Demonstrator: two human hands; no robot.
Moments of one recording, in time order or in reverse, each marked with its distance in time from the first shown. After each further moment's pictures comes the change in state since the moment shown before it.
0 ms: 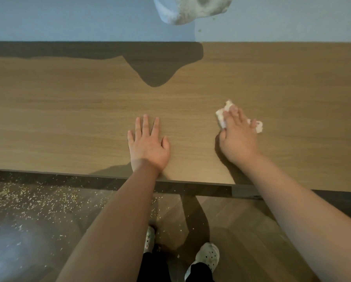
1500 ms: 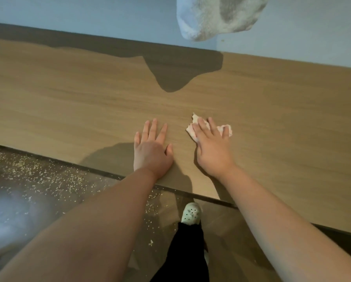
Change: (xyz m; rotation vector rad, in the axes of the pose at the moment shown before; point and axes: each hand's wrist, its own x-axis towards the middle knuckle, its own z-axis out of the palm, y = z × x) left_hand 0.000 -0.002 -0.002 -0.075 0.003 -0.023; right_hand 0.020 -0.043 0.023 -0.073 -0.068 -0.373
